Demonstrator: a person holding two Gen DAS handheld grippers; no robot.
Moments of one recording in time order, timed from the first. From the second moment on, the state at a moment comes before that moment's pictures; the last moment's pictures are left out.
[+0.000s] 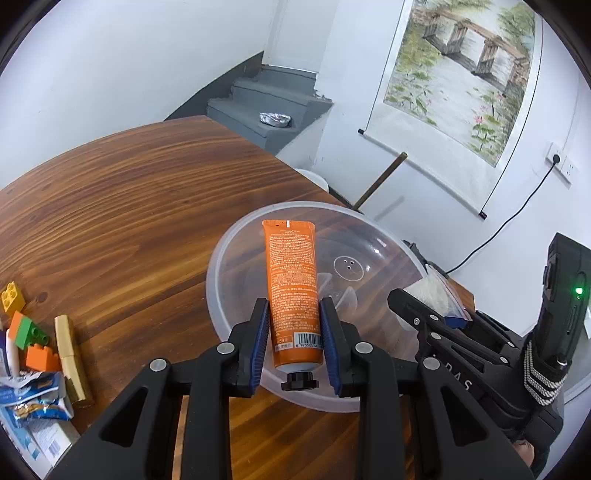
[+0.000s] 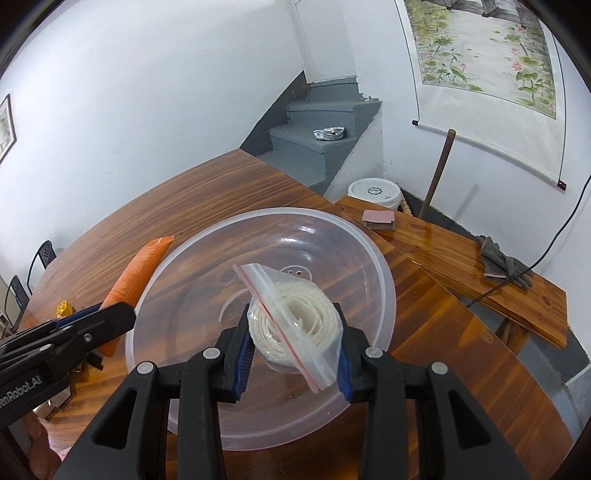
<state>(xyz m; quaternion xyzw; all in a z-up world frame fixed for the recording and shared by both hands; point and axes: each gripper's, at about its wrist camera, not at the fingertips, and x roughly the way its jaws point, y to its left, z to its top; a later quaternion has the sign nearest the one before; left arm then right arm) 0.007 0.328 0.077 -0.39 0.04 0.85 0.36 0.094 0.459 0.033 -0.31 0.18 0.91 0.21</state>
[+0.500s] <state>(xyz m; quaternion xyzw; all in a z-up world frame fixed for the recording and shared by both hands) 0.000 0.311 0.092 -0.37 0.02 0.87 0.33 0.083 0.455 0.025 -0.34 0.15 0.91 0.22</state>
